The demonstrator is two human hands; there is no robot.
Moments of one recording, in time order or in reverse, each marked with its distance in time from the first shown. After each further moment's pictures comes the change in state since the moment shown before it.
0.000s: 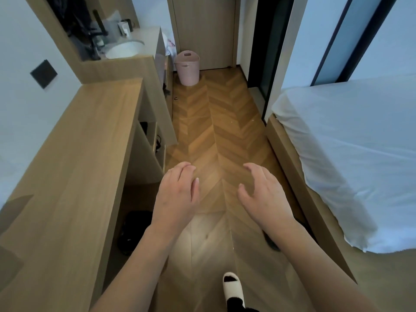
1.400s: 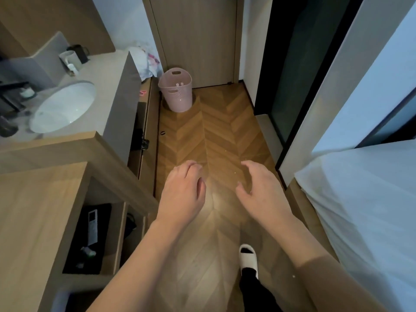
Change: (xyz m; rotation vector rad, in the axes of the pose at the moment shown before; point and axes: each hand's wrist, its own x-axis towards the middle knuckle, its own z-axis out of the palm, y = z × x) left_hand 0.754 -0.094 0.293 -0.039 -0.083 0.075; right_hand 0.794 0.128 0.066 0.027 -0.113 0.050
